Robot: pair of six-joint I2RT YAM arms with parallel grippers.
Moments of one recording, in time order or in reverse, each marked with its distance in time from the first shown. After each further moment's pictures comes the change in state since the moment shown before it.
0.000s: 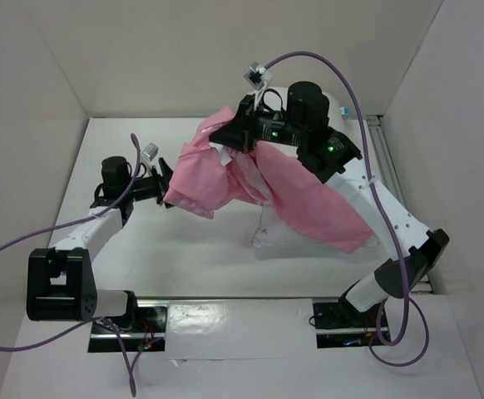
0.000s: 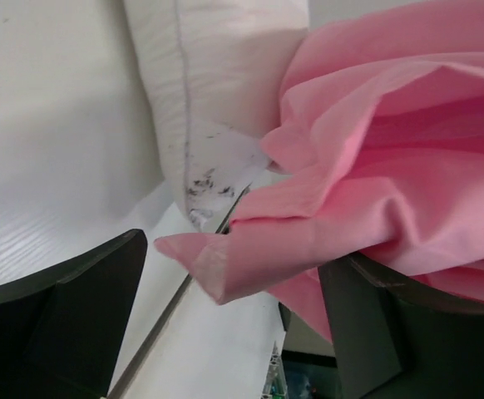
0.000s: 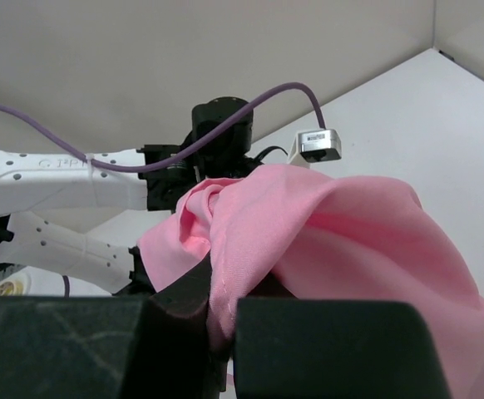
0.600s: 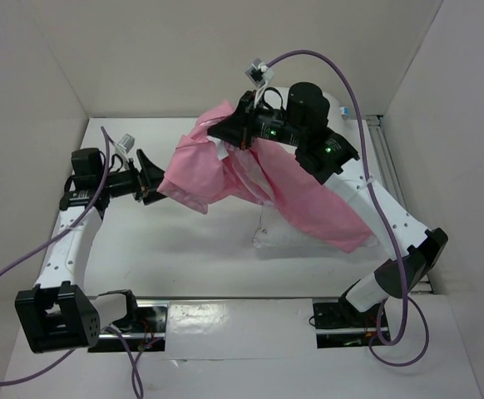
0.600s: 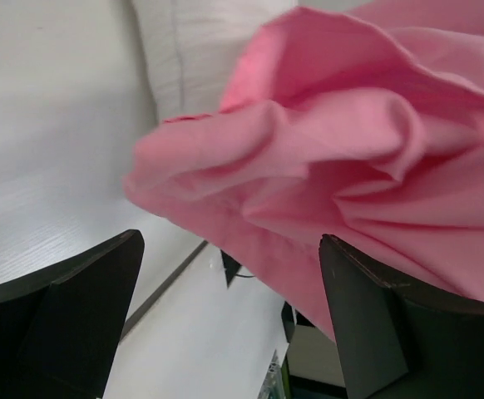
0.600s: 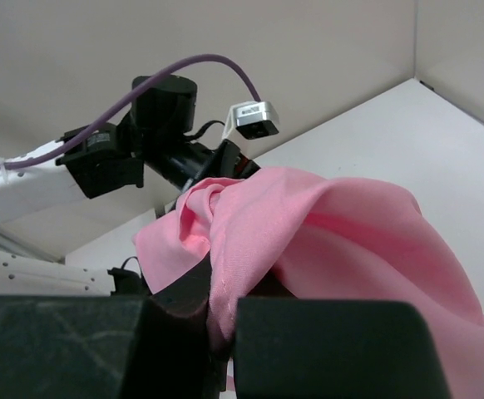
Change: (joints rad) left arm 0.125 -0.176 0.223 -0.505 0.032 0.170; right arm 0.005 0.000 -0.026 0.095 0.039 0.001
